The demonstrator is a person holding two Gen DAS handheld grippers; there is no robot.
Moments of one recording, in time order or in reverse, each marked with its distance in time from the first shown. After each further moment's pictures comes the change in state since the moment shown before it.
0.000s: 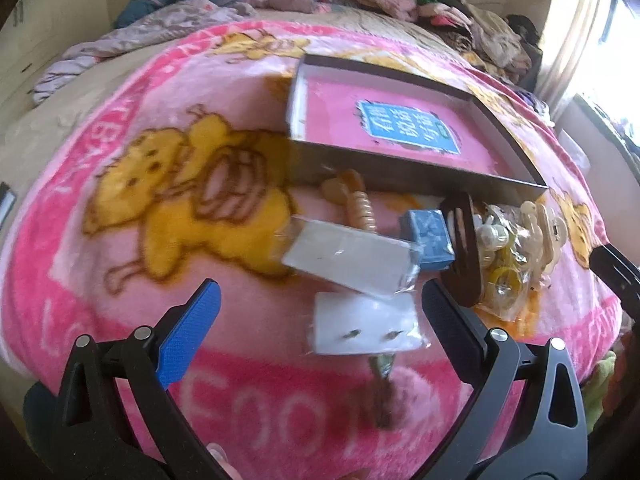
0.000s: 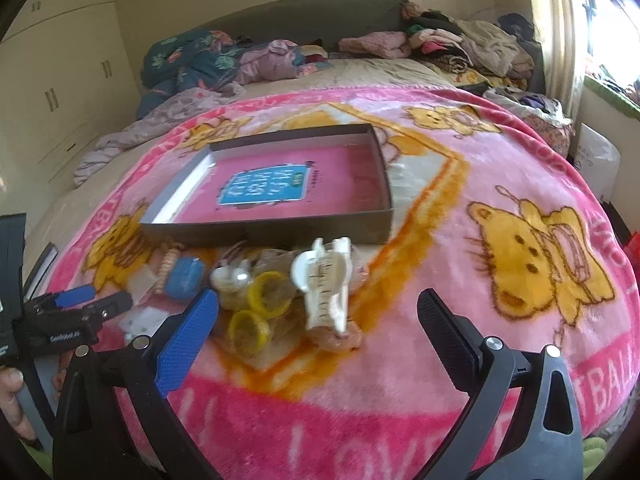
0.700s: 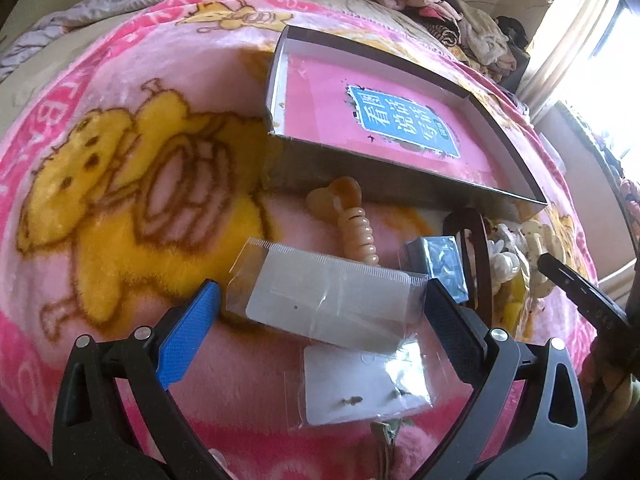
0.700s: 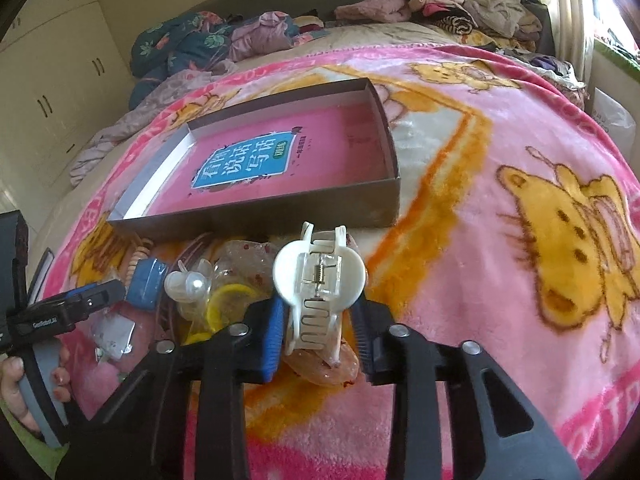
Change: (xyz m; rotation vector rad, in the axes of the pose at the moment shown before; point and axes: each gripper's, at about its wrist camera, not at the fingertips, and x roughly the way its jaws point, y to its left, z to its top) left arm 0.040 0.015 0.020 -0.035 0.056 -0.129; right arm 0.061 -0.024 0.002 0.055 0.103 0.065
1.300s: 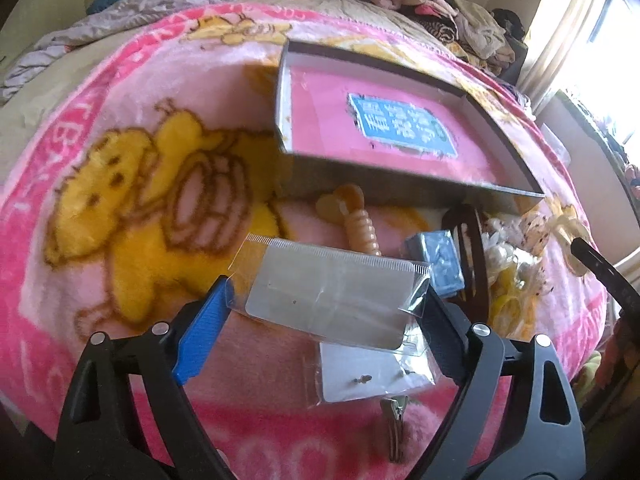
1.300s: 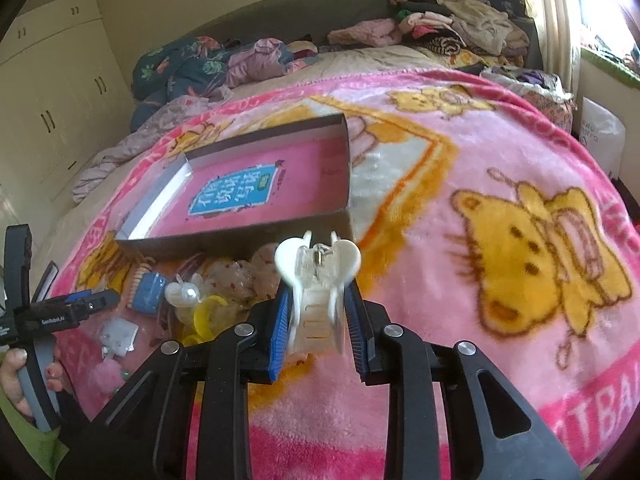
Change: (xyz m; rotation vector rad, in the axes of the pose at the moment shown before) left arm -0.025 0.001 0.005 0.042 -0.014 0.038; right arm -0.042 -0.022 0.003 0.001 -0.092 -0.007
